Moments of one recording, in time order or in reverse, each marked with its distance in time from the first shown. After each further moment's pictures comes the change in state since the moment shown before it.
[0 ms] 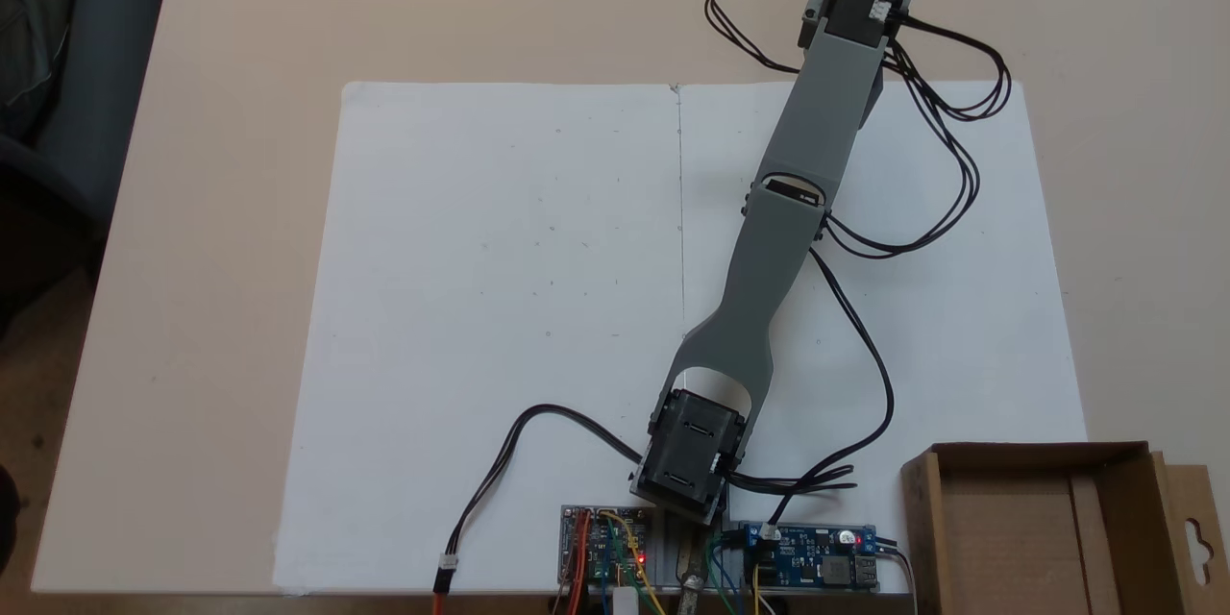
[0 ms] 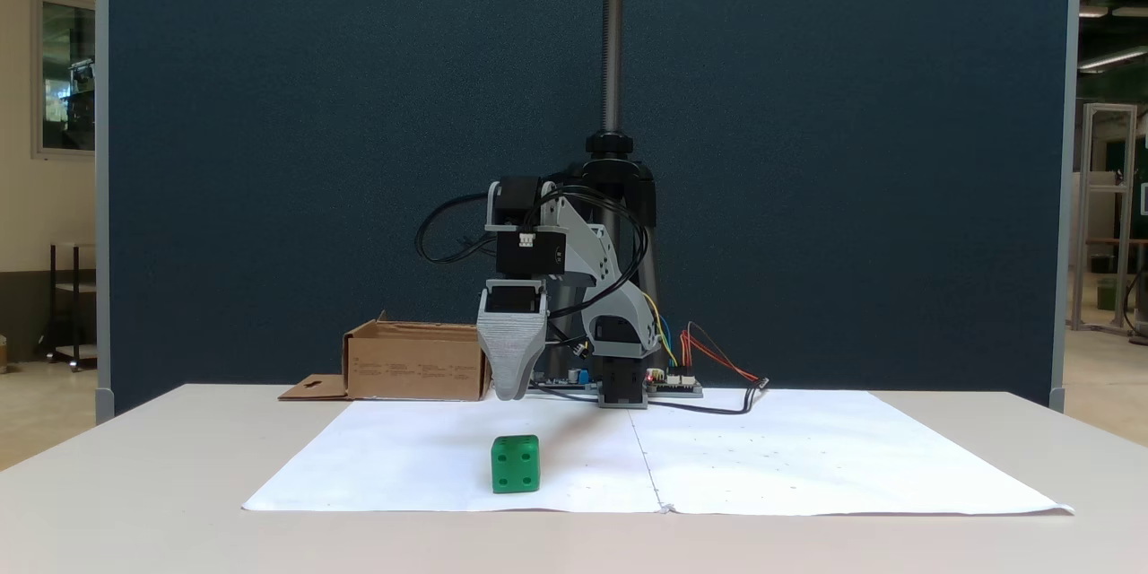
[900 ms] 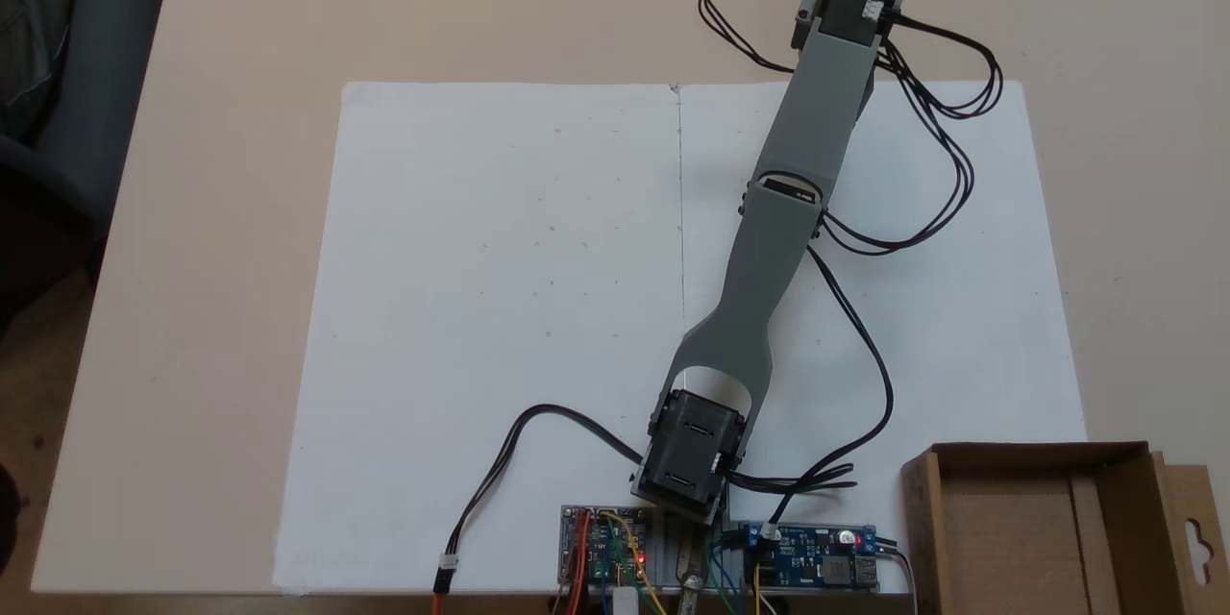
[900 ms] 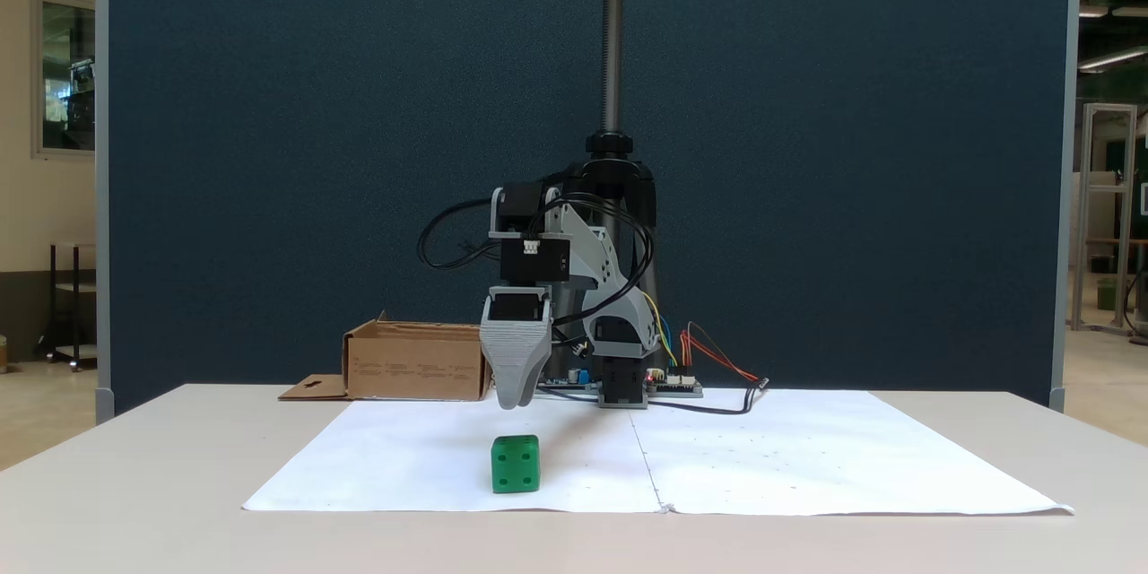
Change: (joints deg) arm -1.1 -1.2 0.0 0.0 3.9
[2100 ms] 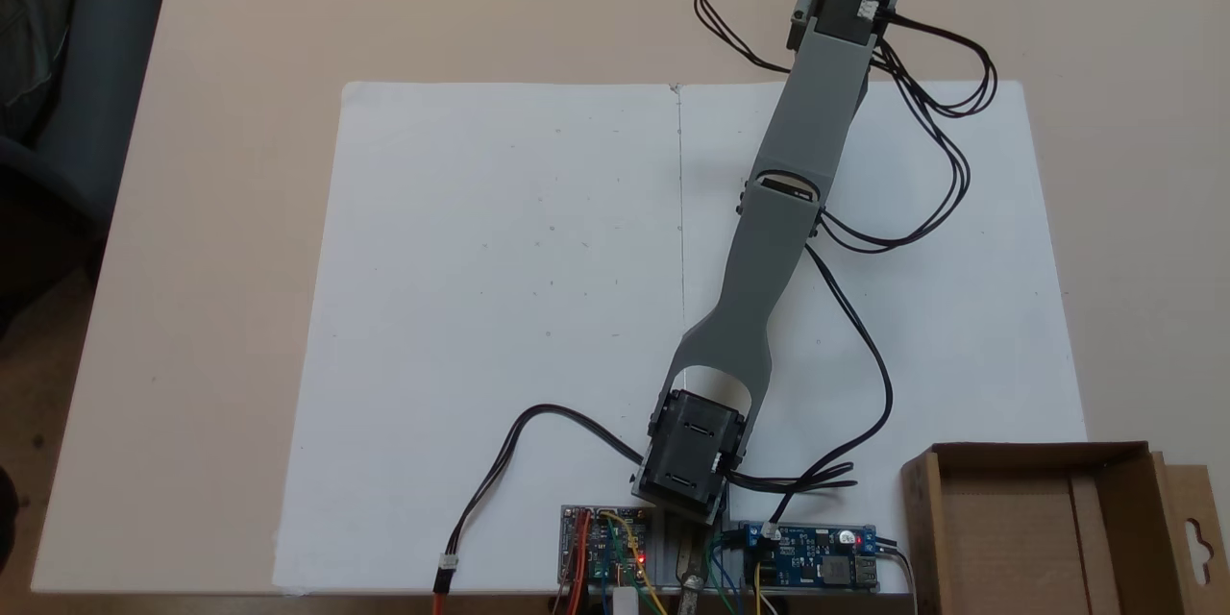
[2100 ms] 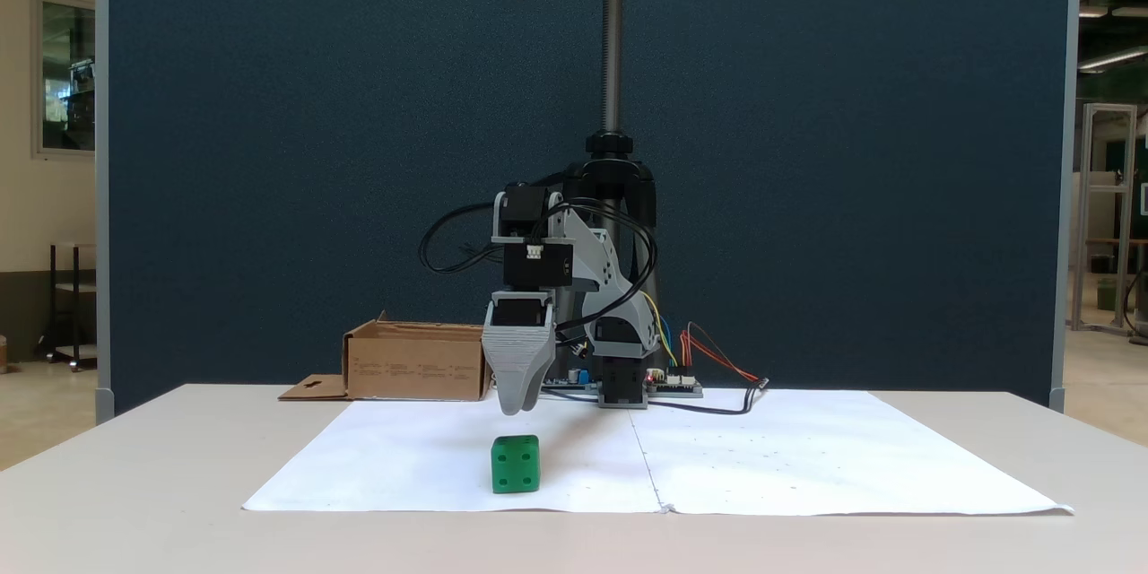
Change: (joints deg) arm -0.6 -0.4 0.0 0.0 1.7
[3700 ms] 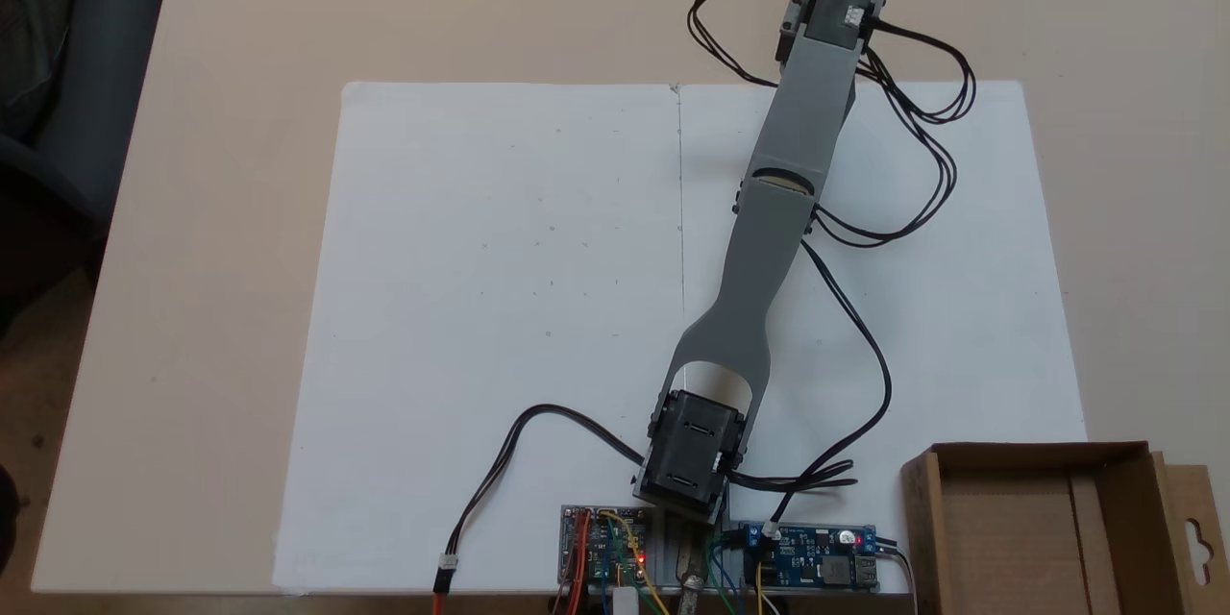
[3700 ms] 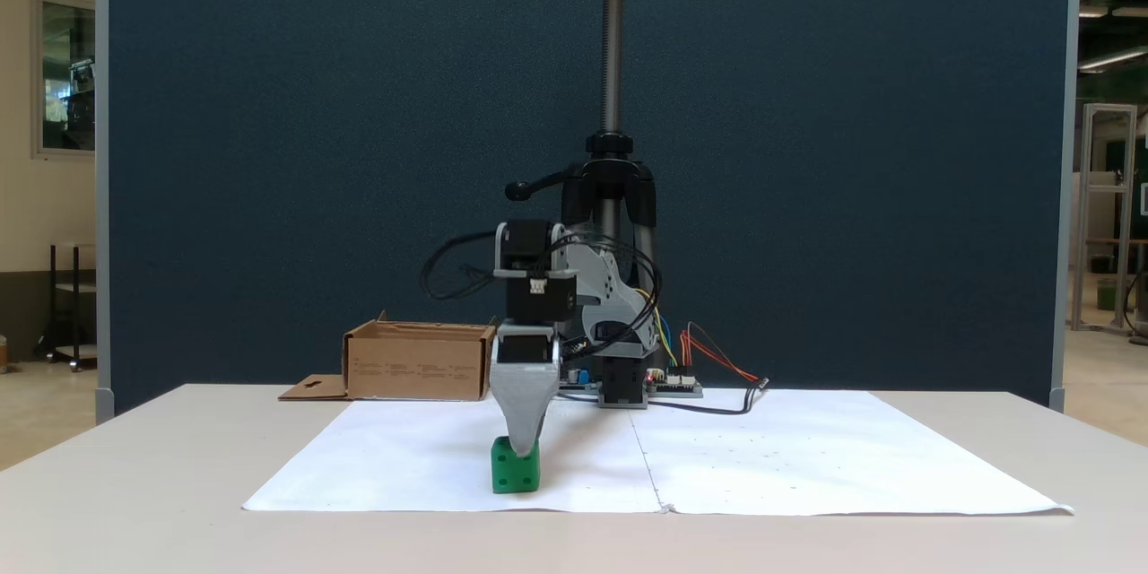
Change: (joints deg) arm -1.3 -5.3 0.1 -2.0 -4.0
